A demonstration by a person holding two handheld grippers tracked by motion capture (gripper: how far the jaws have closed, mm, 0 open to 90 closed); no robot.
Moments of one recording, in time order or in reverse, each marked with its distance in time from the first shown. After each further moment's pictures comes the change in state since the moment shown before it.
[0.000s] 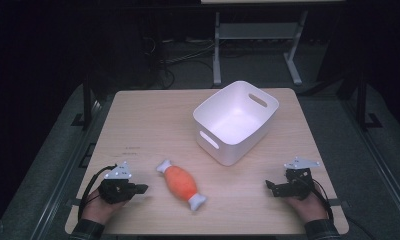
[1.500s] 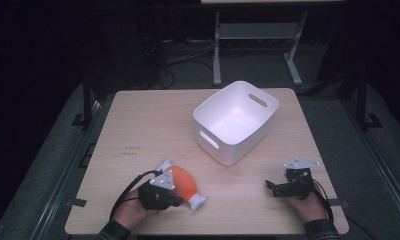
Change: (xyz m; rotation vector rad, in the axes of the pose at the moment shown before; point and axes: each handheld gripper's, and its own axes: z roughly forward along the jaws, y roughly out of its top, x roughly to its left) left arm -0.064 0.063 0.059 0.107 -0.212 0.195; right arm 0.000 0.000 0.000 0.000 0.000 0.001
